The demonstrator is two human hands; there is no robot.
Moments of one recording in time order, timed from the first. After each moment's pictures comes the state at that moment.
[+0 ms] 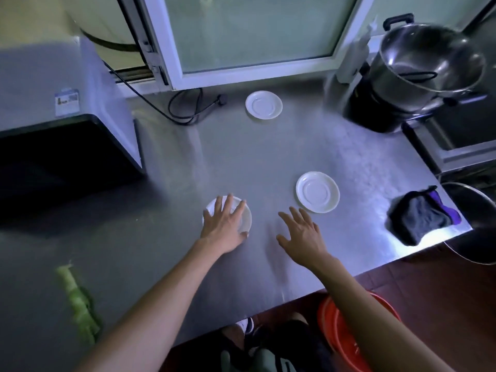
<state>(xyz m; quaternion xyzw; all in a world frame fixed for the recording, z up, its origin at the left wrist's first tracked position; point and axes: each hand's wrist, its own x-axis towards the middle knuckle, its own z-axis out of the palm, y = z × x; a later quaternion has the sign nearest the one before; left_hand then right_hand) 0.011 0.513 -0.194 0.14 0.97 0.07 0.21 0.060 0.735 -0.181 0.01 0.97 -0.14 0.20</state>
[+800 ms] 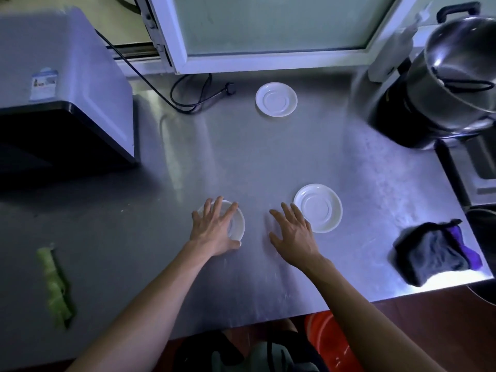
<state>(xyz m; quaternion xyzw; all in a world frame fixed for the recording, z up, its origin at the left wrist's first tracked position) -0.012 0.542 -0.226 0.04 0.97 0.03 0.24 -0.001 0.772 -0.204 -0.09 0.96 -0.16 0.21</state>
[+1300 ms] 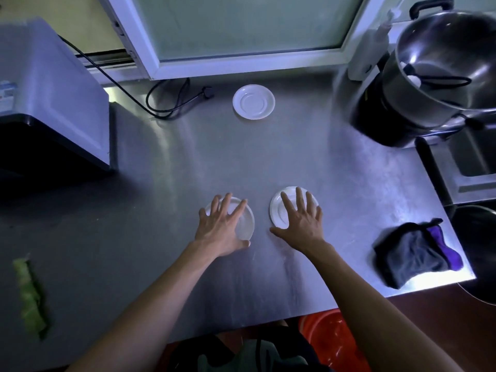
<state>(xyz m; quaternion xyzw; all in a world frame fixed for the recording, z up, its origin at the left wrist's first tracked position) -0.031 0.620 -0.209 0.08 0.97 0.04 0.21 -0.046 0.847 -0.217 -0.02 0.97 -0.08 0.21</state>
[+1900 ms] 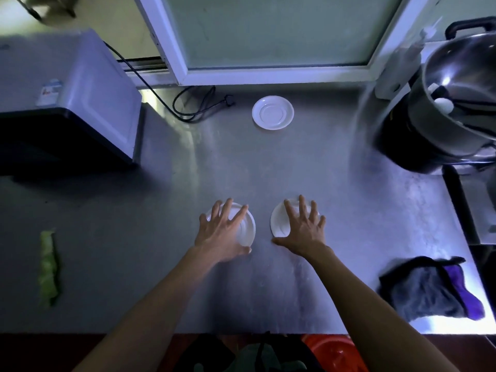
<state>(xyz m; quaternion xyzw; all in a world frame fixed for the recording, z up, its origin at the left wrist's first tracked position) -0.022 0.638 -0.185 0.00 0.97 0.03 0.22 -0.076 0.861 -0.239 -0.10 0.97 -0.05 0.24</state>
